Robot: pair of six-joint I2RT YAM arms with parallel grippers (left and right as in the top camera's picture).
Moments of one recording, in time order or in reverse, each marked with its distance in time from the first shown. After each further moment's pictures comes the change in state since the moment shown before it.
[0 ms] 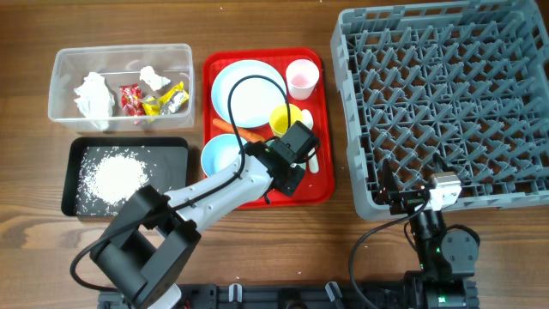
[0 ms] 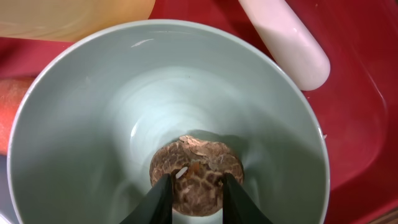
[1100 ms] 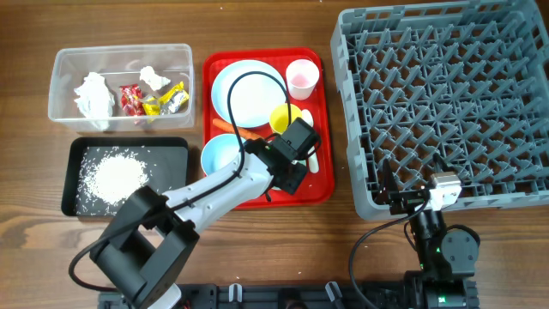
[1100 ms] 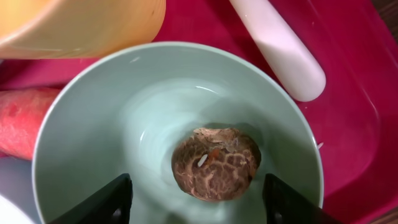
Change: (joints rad) left arm 0.002 -0.002 0.026 -0.015 -0.009 -0.001; right arm 0.000 0.000 0.000 0.000 0.000 0.000
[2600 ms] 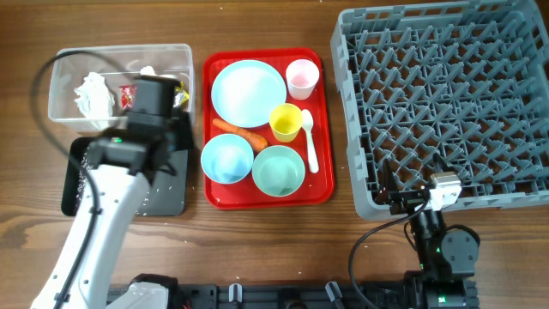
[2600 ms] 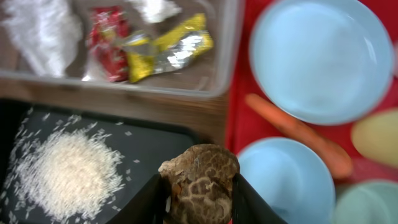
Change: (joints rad) left arm 0.613 -0.467 0.027 -0.246 -0.055 -0.099; right arm 0.000 0.000 0.000 0.000 0.000 0.000
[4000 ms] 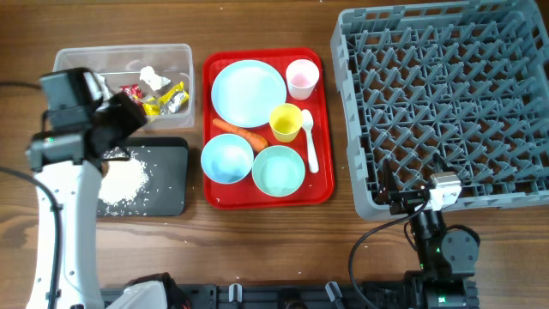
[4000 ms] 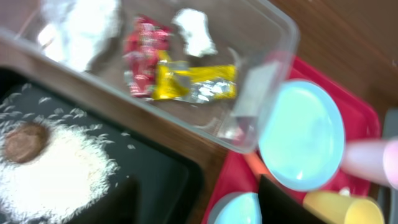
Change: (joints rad) left arm 0.326 0.023 0.047 0.060 0.269 -0.138; right arm 0.000 0.000 0.000 0.000 0.000 0.000
